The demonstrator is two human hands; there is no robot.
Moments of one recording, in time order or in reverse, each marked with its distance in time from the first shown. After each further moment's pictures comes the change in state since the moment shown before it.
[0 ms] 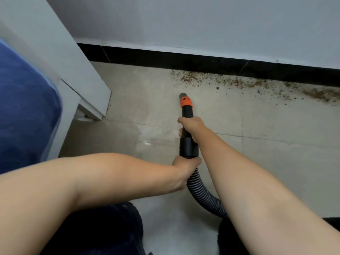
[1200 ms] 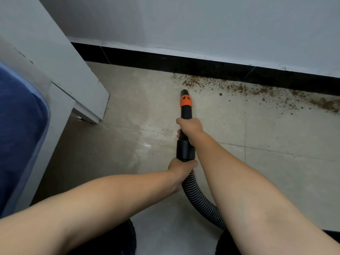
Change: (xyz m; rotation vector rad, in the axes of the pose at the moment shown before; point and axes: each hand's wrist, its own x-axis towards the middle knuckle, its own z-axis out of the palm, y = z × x) left_hand 0.037 0.016 -0.004 -0.023 -0.047 0.044; right_hand 0.031 -0.011 0.008 -0.044 0.030 -0.020
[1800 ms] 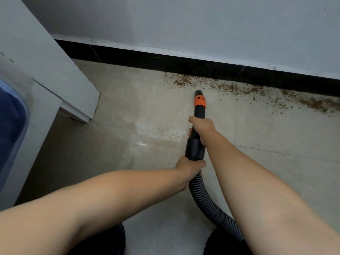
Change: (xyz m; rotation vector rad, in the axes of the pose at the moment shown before) left_hand 0.001 0.002 0.051 0.086 -0.060 0.013; right_hand 0.008 0.001 -0.062 0.080 0.076 0.054
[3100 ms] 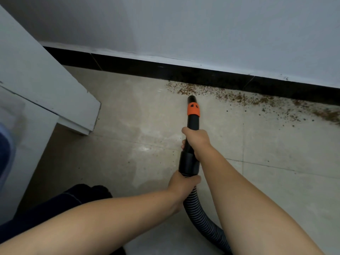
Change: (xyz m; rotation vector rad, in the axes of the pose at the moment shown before) left_hand 0.010 0.011 -0.027 -0.030 0.055 -0.003; right_hand 0.006 -0.012 0.030 0.012 -0.054 0.017
